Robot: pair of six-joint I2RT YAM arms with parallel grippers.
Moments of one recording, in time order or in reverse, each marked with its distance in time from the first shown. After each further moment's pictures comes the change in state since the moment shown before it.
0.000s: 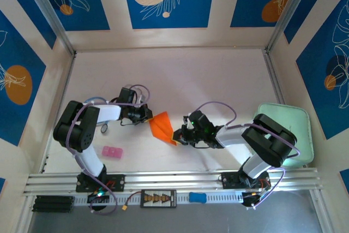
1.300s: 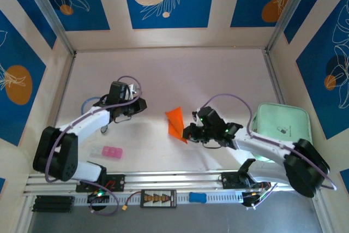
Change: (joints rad) left arm -0.028 -0.366 -0.013 -0.132 -0.191 -0.017; right arm -0.024 -0.436 0.111 -0.615 0.155 -0.248
